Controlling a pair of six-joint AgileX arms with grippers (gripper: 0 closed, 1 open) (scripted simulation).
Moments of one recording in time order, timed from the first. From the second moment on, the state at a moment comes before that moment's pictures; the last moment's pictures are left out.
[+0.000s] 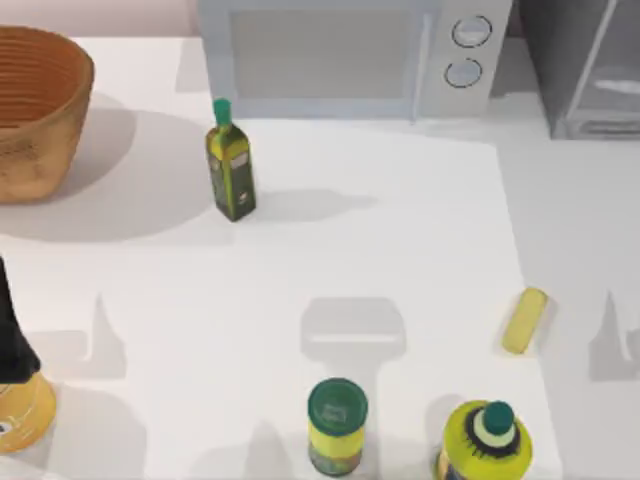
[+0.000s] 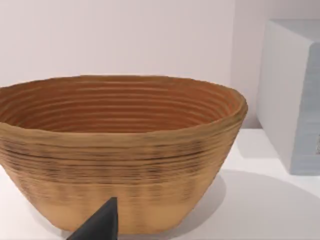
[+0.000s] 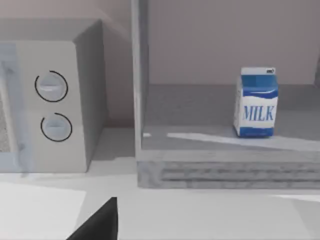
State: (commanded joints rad) left arm 0.00 0.00 0.00 0.00 0.00 0.00; right arm 0.00 0.00 0.00 0.00 0.00 0.00
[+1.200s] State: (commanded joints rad) left arm 0.00 0.00 0.00 0.00 0.00 0.00; right arm -0.40 1.35 0.12 1.19 -0.38 0.01
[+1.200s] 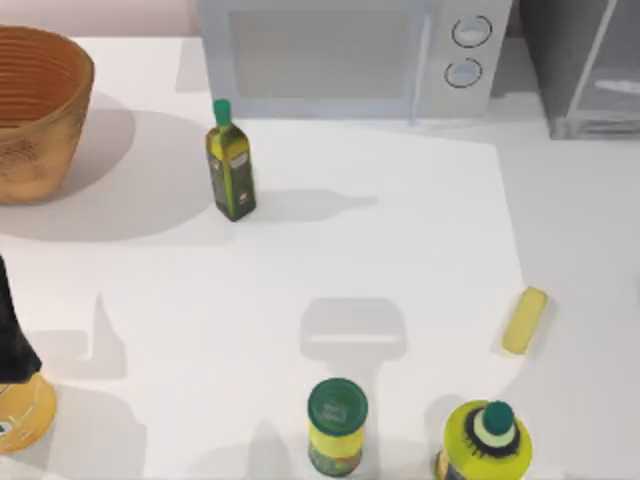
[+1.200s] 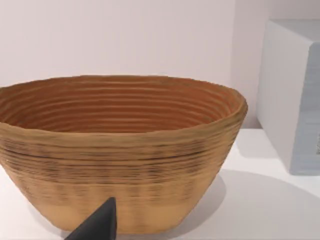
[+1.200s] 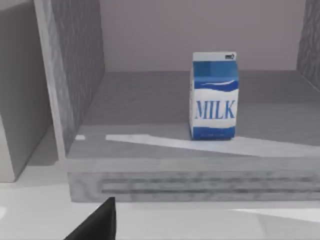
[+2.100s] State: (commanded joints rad) left arm 0.00 0.00 0.00 0.00 0.00 0.00; right arm -0.53 1.79 0.18 1.62 -0.51 0.02
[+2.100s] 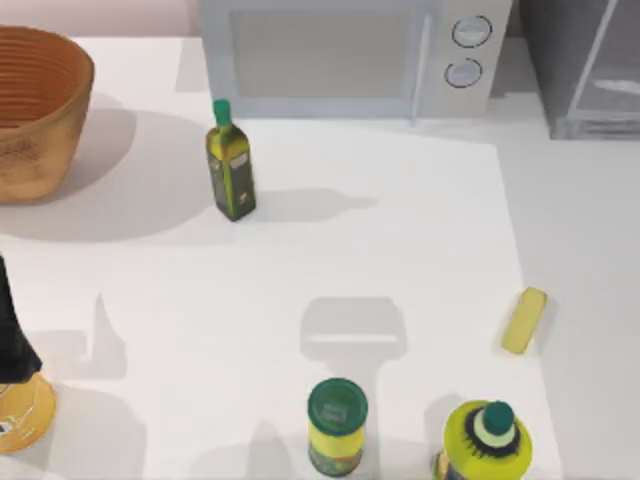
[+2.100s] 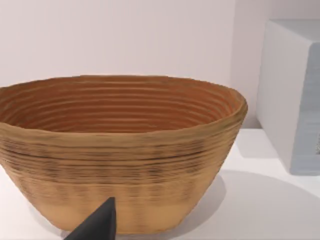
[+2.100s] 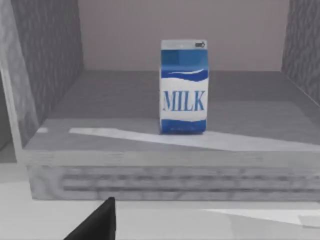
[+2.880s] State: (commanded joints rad) left arm 0.00 0.00 0.00 0.00 0.00 0.00; right arm -0.28 2.25 0.90 1.37 -0.25 0.01
